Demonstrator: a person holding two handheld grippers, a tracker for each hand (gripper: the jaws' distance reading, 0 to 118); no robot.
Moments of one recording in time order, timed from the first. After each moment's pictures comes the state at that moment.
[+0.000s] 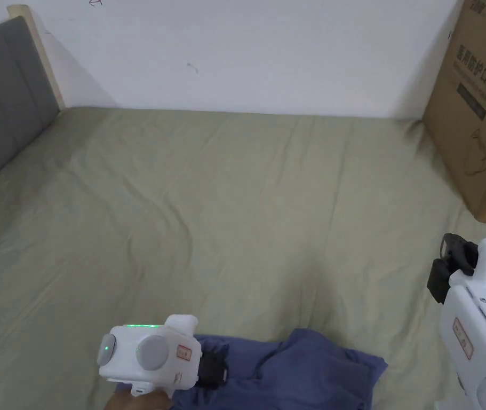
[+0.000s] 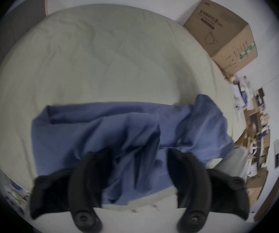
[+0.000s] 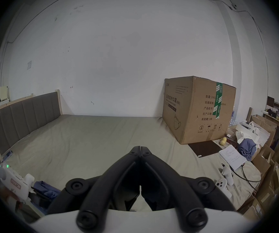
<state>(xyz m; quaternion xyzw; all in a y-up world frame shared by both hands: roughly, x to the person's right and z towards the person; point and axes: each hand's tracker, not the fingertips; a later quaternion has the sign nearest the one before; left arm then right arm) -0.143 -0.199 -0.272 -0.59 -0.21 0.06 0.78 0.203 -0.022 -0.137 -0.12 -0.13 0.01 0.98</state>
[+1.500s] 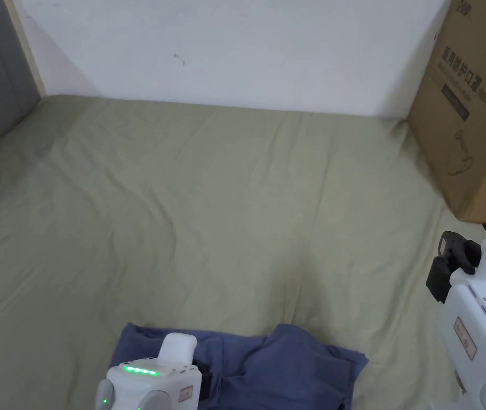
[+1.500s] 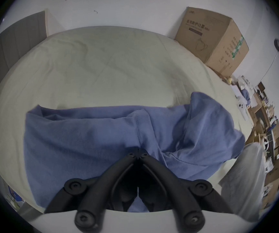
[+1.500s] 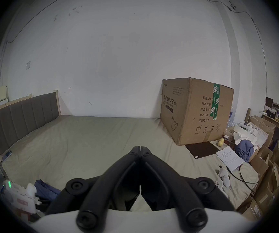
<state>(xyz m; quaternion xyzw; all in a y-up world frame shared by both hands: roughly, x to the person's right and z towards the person) -0.127 -0.225 -0.231 -0.48 -0.21 0.04 0.85 0.211 -0.014 -0.132 -0.12 -0.14 0.02 0.98</state>
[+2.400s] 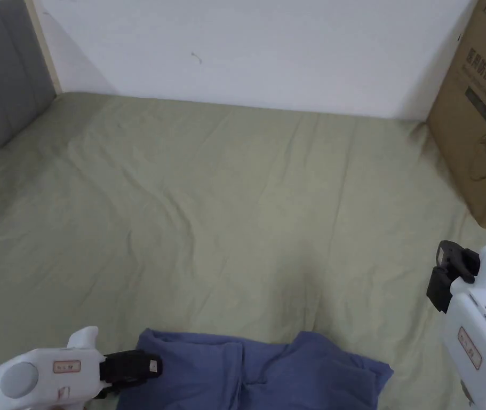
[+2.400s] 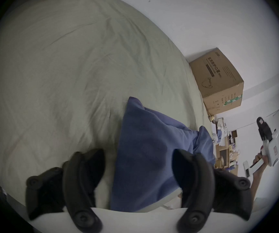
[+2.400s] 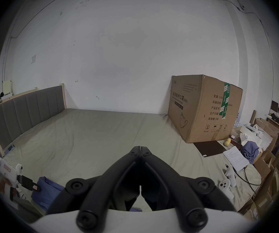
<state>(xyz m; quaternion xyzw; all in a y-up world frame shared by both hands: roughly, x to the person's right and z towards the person) -0.302 -0.248 -0.279 -0.53 -0.22 0.27 0.78 0.181 -0.023 -0.154 -0.14 -0.11 0.03 0.98</state>
